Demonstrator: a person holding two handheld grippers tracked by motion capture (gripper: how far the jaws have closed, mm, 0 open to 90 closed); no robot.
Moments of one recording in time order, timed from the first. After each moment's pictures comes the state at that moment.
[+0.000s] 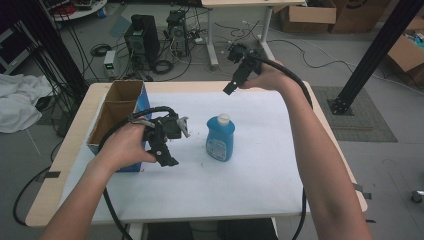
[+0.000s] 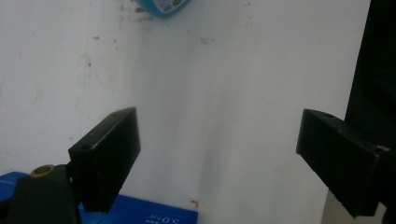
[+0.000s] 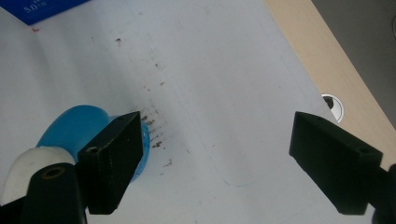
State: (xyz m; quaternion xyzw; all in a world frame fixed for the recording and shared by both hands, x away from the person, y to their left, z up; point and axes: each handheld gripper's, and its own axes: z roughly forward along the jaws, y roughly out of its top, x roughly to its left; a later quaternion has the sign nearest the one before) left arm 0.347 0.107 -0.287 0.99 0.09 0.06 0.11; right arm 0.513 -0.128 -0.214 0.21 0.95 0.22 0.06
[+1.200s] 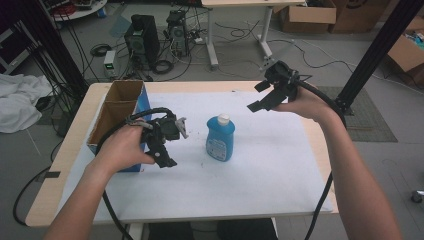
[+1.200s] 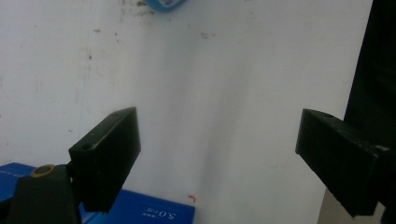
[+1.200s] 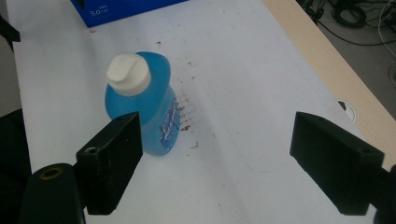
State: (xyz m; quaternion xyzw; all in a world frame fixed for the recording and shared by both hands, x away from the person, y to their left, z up) left arm 0.342 0.110 -0.287 0.99 0.10 0.06 0.10; right arm 0.438 -0.207 -0.223 0.17 0.93 0.33 0.07
